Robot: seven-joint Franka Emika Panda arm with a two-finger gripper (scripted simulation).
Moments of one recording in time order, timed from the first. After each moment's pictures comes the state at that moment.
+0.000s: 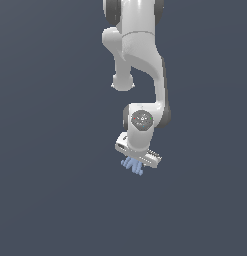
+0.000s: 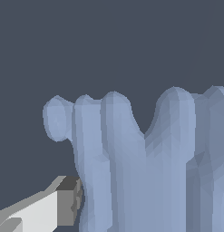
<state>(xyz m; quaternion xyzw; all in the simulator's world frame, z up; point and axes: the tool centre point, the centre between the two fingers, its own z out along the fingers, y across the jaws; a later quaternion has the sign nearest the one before) 0.036 0.059 0.027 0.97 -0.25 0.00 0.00</state>
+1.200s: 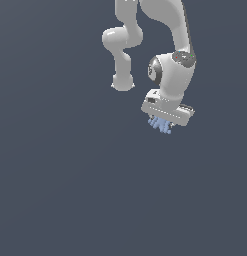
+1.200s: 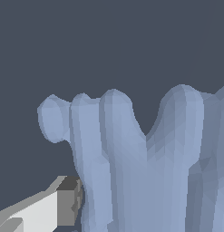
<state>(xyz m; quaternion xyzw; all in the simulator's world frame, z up) -0.095 0.177 0.152 0.97 -0.25 0.00 0.00</state>
